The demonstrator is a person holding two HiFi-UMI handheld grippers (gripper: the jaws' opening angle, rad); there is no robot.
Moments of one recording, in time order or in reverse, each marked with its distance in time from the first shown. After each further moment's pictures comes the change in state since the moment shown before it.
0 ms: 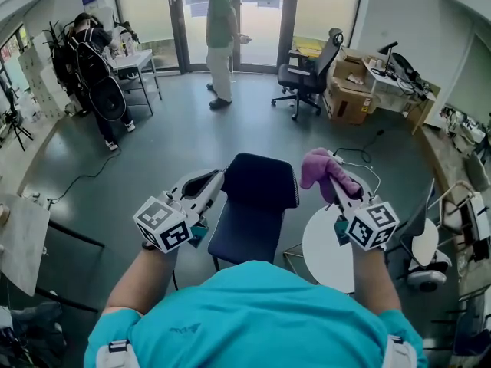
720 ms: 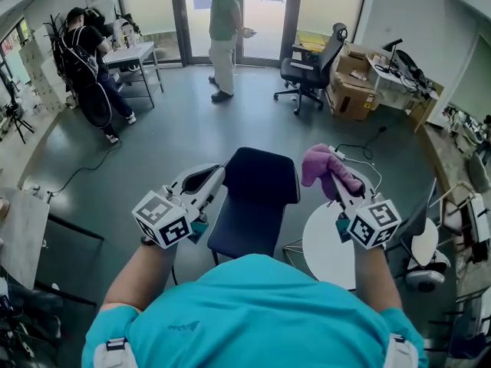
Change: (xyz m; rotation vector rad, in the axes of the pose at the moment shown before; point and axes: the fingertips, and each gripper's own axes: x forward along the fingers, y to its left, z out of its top) left arm 0.007 0.008 -0.003 -0.010 0.011 0.003; right arm 0.010 -0.001 0.002 -0.030 0.003 0.021
